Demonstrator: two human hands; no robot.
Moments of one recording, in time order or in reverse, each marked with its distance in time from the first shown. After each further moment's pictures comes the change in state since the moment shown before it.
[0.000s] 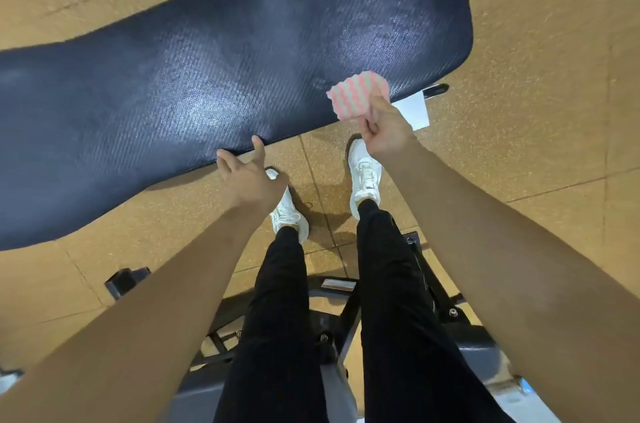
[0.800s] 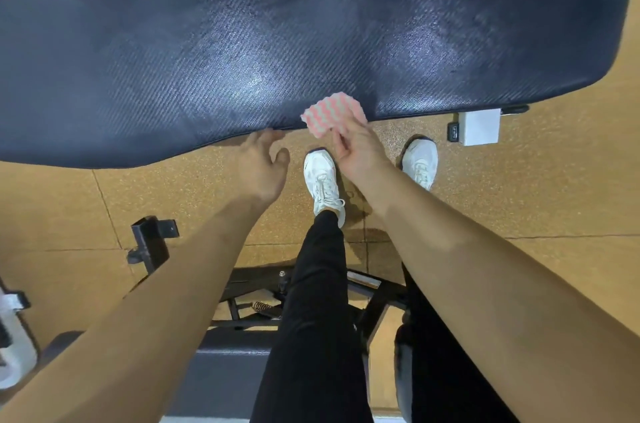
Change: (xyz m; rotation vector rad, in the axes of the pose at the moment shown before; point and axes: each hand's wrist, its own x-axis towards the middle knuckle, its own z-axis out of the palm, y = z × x) left_hand -0.007 -0.154 -0.019 -0.470 0.250 0.070; right_hand -0.043 0.198 0.096 -0.147 -0.218 0.136
